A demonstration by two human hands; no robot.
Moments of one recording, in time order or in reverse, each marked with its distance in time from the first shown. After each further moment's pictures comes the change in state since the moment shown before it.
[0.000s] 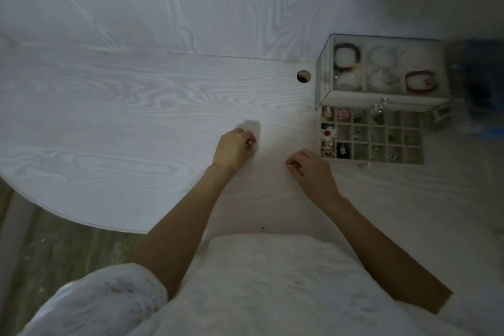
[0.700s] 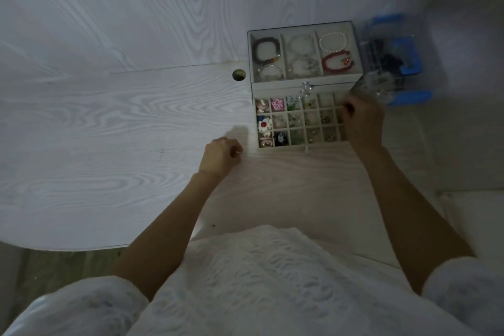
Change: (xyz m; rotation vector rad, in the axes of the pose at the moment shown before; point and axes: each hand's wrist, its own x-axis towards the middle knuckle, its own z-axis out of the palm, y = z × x) left_hand -0.011 0.090 0.049 0.061 -0.073 0.053; right_hand -0.012 0.146 -0.154 -0.150 0.476 0.269
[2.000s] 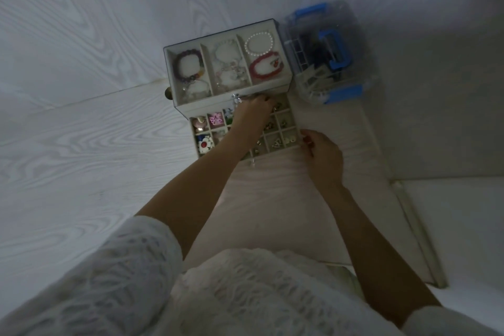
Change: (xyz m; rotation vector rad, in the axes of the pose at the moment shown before) left_hand 0.135 0.170 0.068 0.433 0.123 0.559; right_hand -0.060 0.053 -0.002 0.094 -0.047 0.217
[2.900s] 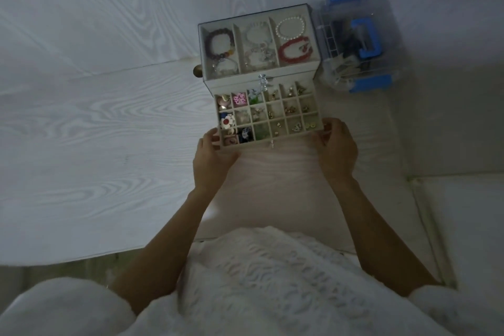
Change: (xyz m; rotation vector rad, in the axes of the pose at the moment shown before) left_hand -0.177 -0.024 -0.006 -0.660 0.122 -0.840; right_hand -0.011 -0.012 0.003 0.006 0.008 0.099
